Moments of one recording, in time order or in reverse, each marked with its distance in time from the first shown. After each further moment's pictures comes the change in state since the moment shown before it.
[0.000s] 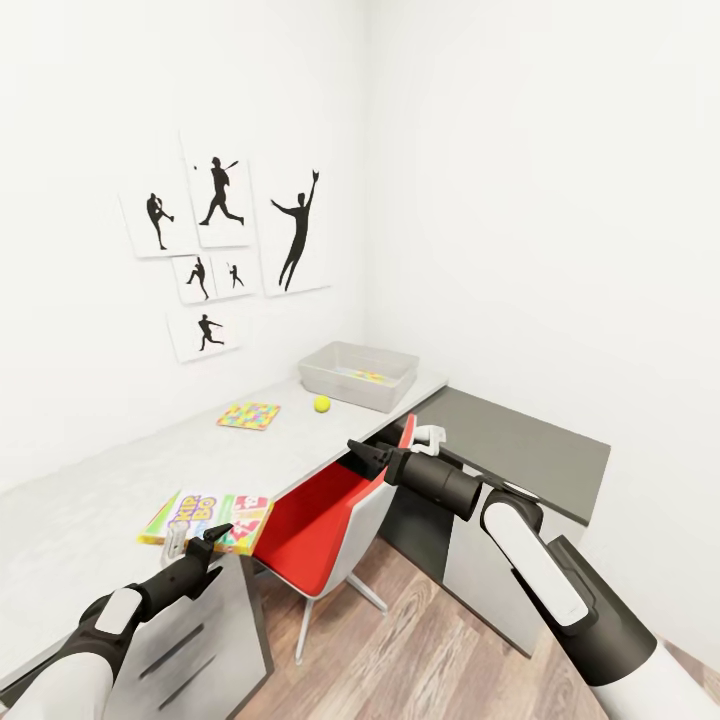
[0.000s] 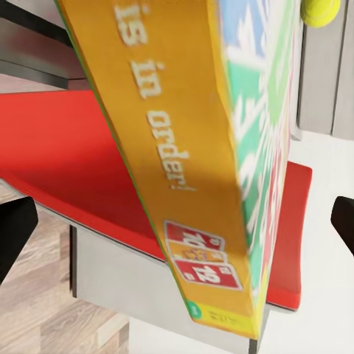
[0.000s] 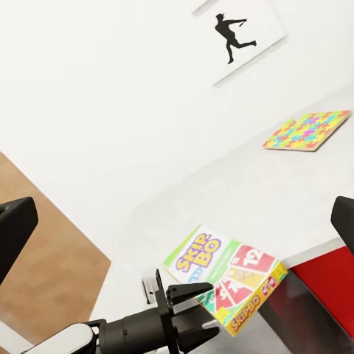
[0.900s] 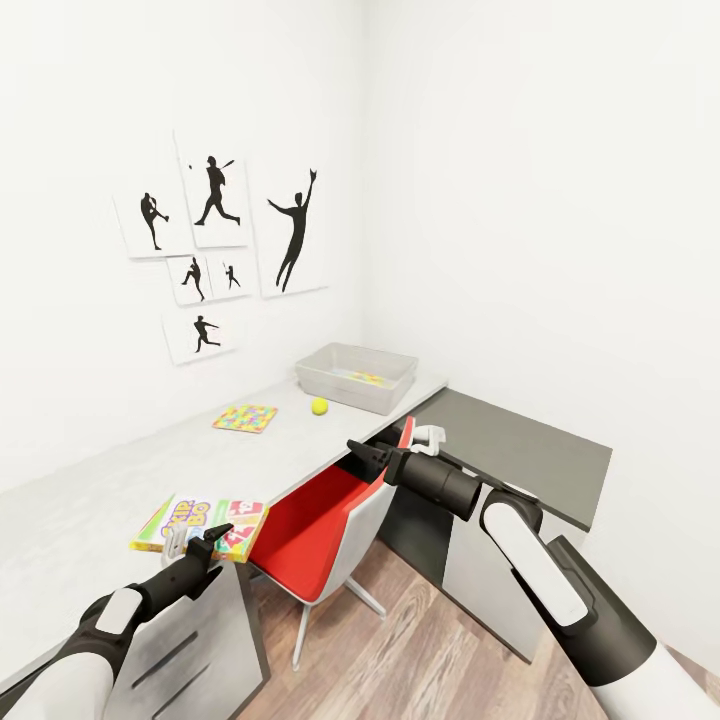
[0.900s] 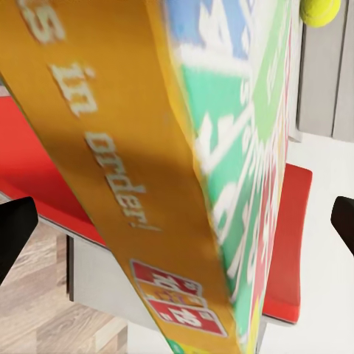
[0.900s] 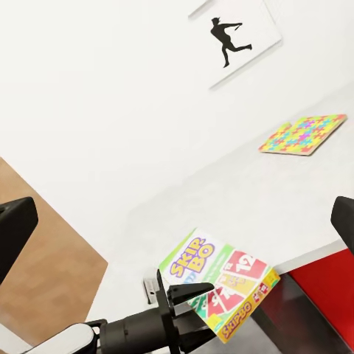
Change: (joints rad) left arm 0.000 -0.001 0.000 0.000 -0.001 -0.002 0.000; right arm 0.000 0.001 0.001 0.000 0.000 0.000 0.000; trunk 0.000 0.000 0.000
